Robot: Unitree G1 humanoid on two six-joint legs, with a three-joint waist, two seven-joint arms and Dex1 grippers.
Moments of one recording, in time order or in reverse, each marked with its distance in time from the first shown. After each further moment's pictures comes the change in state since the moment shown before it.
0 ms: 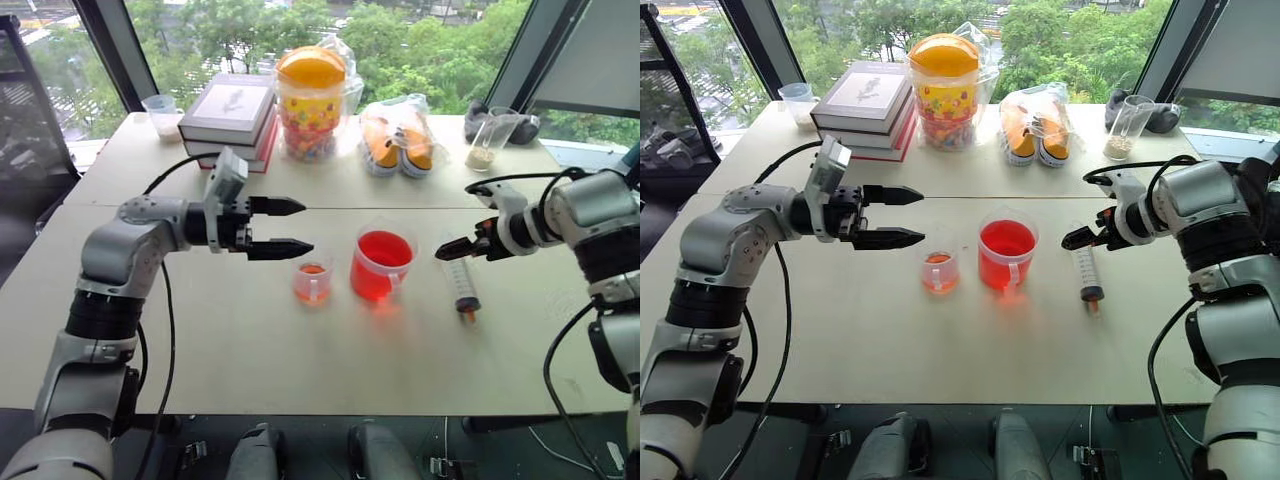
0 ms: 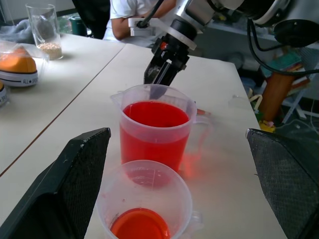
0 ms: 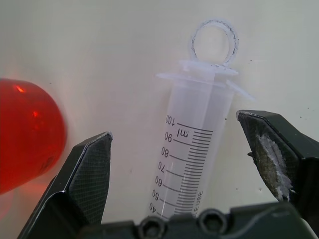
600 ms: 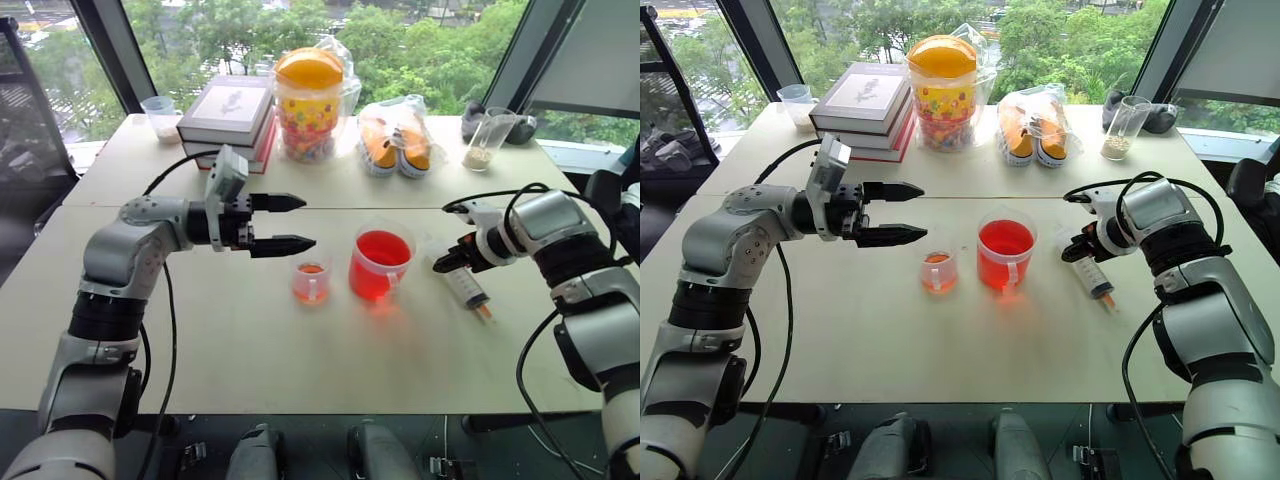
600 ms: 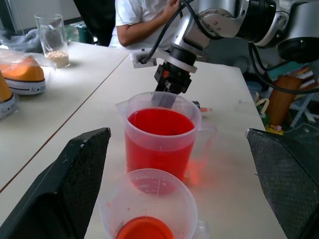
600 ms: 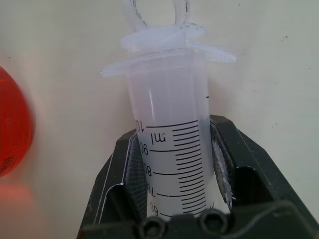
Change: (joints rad) left arm 0.000 -0.008 0.007 0.001 0.000 -0.019 0.021; right arm 0.026 0.089 -0.002 0.059 -0.186 -0.057 0.087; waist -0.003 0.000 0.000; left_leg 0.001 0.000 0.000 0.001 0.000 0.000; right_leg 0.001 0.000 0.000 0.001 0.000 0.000
